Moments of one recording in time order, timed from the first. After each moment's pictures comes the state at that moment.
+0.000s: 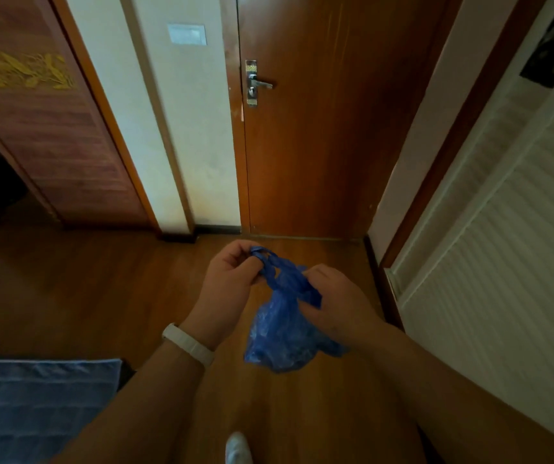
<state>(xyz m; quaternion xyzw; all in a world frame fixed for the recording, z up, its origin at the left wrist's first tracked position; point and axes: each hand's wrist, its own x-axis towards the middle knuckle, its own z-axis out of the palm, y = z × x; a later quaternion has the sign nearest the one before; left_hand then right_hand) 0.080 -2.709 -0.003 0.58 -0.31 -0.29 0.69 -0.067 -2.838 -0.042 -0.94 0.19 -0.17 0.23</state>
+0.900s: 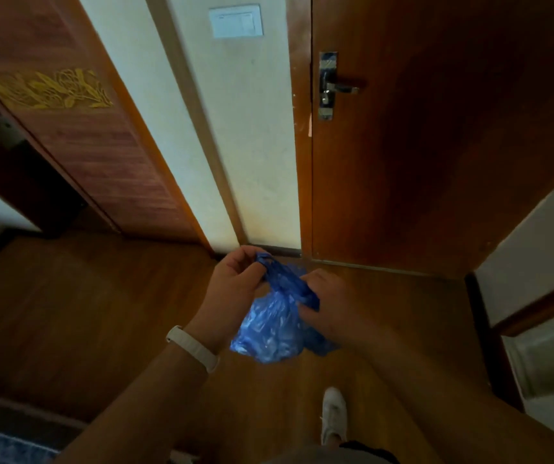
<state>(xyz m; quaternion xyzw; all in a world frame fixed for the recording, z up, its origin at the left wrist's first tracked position) 0.434 -2.943 -0.034 0.66 -0.21 -0.26 0.67 0.327 -3.090 -0.115 -0.94 0.15 -0.11 0.30</state>
